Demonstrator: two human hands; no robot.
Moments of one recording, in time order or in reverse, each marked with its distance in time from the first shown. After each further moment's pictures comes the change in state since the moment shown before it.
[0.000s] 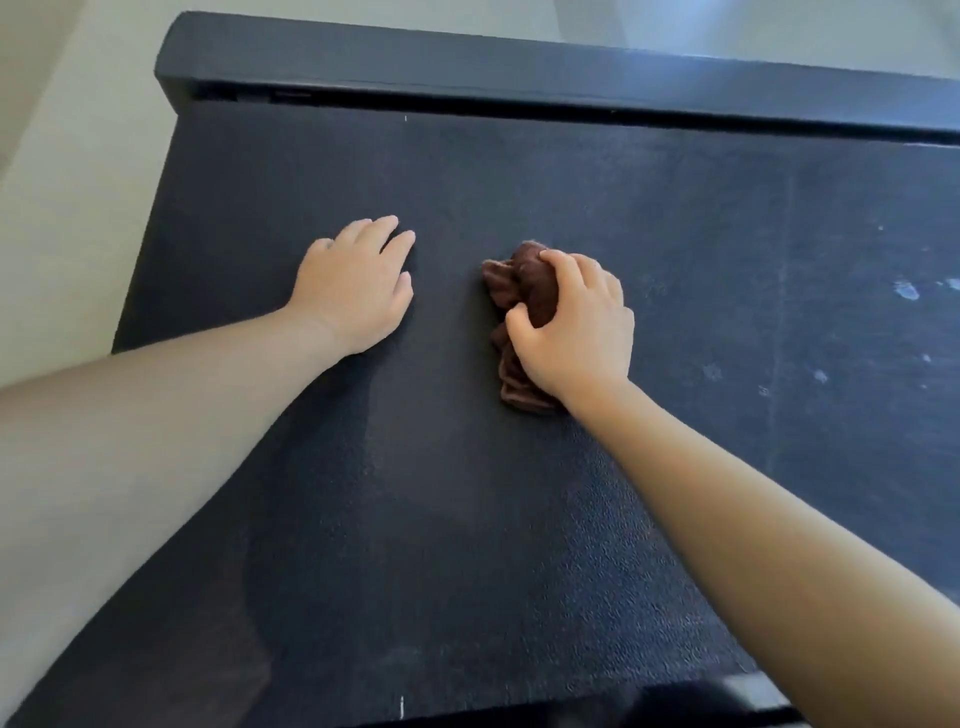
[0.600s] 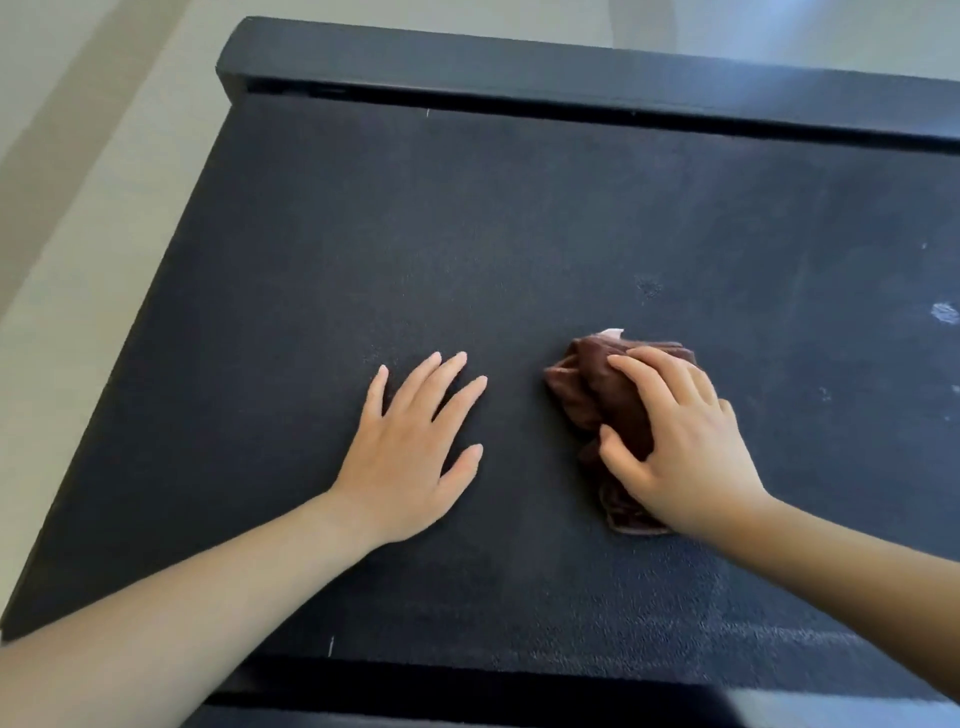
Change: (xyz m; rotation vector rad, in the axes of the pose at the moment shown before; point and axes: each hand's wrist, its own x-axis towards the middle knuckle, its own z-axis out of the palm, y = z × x) left_hand -0.134 0.123 0.001 -0.183 -0.171 -0.023; right_hand -0.072 0.107 -0.075 -0.076 -0.202 -0.317
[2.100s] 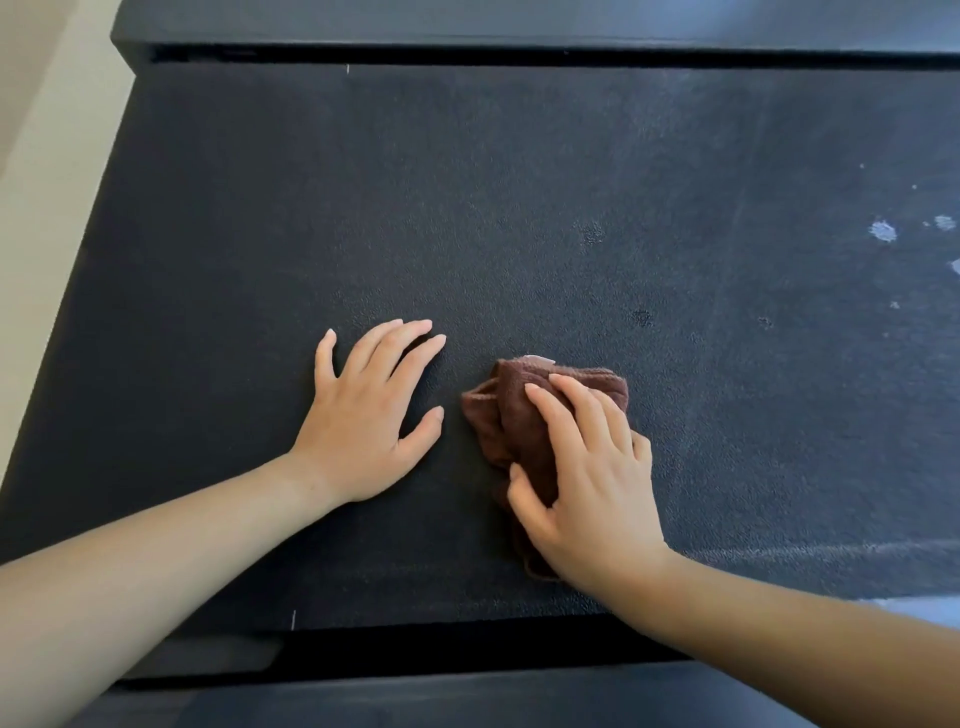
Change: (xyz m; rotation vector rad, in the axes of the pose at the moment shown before) left_hand 0.012 0.003 0.008 0.037 0.072 0.077; right_hand -0.065 -0.055 0.016 0.028 0.008 0.151
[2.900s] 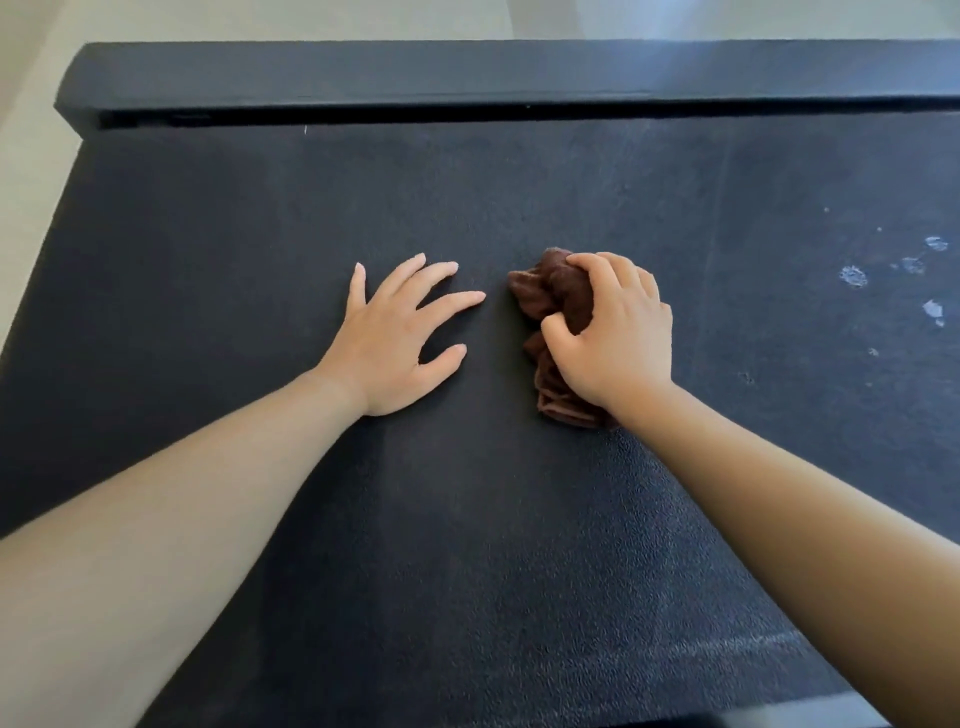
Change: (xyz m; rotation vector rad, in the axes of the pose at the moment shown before) left_hand 0.138 -0.016 0.000 0.000 0.019 0.178; right_hand 0.166 0.065 -0.018 0.066 0.154 0.158
